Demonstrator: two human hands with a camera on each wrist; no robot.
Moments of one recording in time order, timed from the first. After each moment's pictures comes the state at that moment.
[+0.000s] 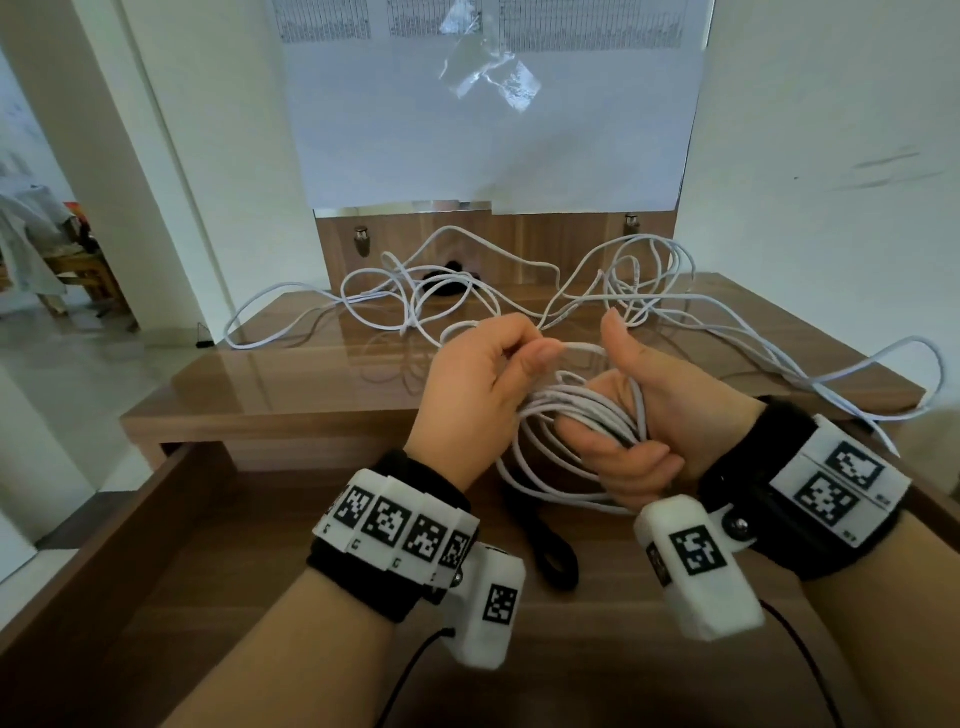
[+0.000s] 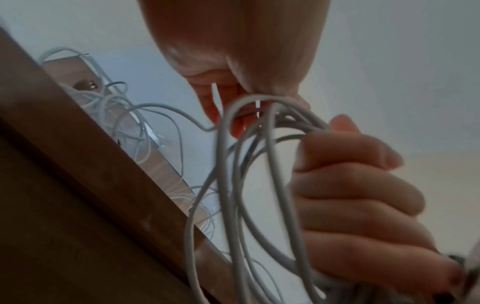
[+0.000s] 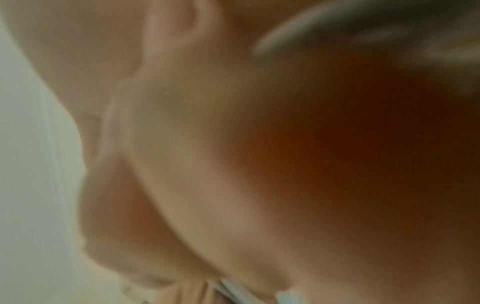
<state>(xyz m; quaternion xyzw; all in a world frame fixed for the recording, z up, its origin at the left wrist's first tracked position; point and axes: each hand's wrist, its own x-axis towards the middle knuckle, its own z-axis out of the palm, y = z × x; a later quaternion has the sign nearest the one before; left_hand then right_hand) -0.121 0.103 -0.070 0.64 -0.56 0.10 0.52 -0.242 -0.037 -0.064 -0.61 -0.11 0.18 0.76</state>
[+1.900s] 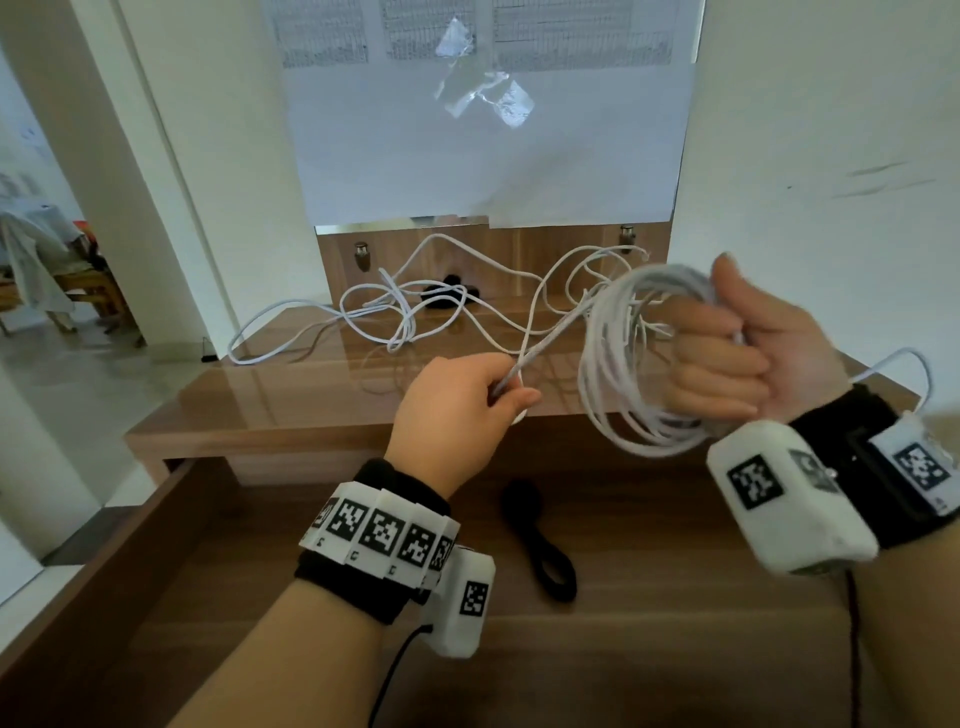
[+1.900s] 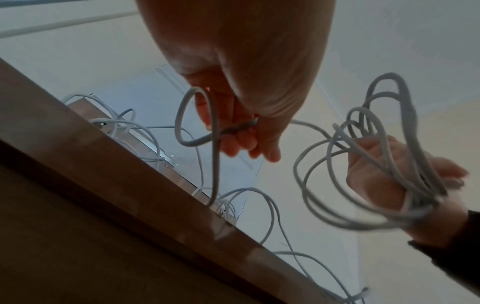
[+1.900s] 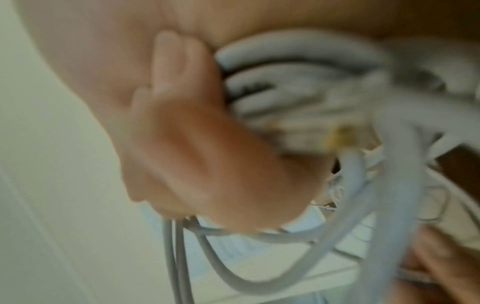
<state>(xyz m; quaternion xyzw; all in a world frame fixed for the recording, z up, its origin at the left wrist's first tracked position) -0.106 0.105 -0.076 0.77 -0.52 0.10 0.36 -0.266 -0.075 -0.041 -0.39 -0.23 0.06 0.89</state>
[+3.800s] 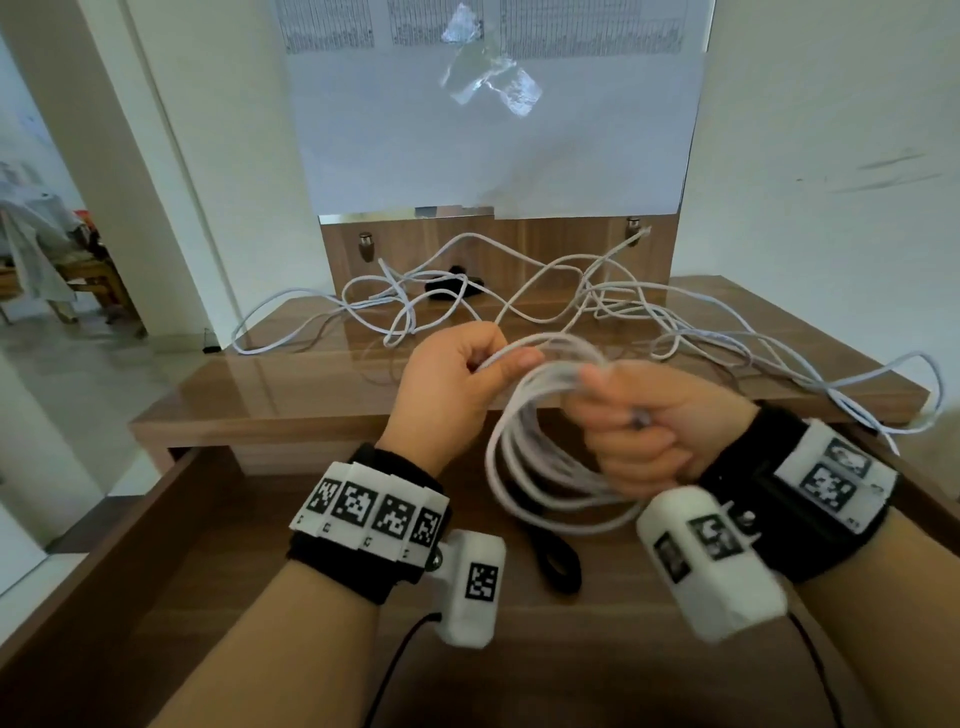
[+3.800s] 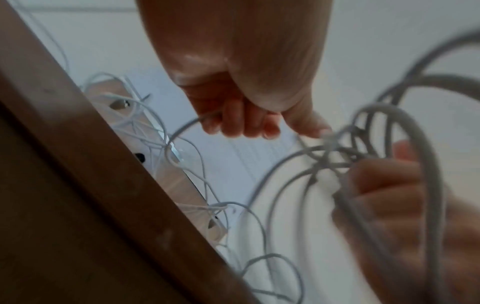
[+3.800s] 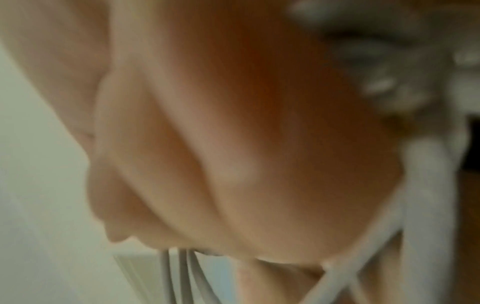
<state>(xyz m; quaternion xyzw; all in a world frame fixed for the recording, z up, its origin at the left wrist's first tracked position) -0.098 0.106 -0.071 0.65 -0.53 0.05 0.54 -0.240 -0.035 -0.064 -0.52 -0.17 0.18 0.82</state>
